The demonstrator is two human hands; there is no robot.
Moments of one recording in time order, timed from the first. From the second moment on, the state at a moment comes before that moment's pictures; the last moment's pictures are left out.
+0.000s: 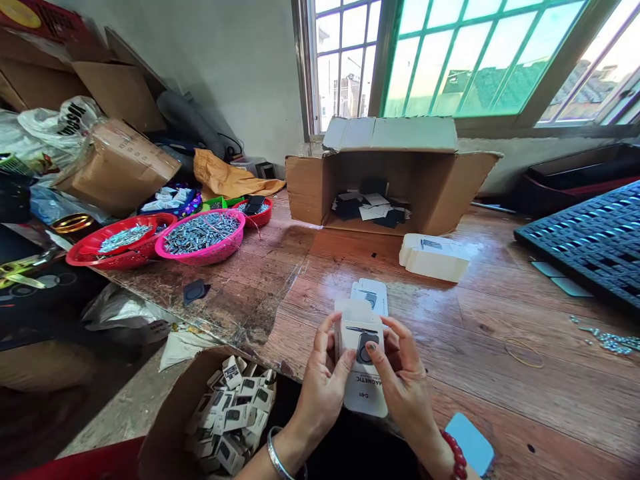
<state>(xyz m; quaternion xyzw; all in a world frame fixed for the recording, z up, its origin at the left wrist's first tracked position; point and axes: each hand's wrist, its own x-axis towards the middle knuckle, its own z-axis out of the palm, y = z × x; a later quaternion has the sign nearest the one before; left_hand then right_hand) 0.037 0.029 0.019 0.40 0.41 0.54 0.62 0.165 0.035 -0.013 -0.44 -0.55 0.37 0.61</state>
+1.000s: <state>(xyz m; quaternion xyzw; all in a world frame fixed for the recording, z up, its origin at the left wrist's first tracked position) 0.031 0.022 0.001 0.43 0.45 0.50 0.60 0.190 0.046 0.008 -0.46 -0.48 0.54 0.51</state>
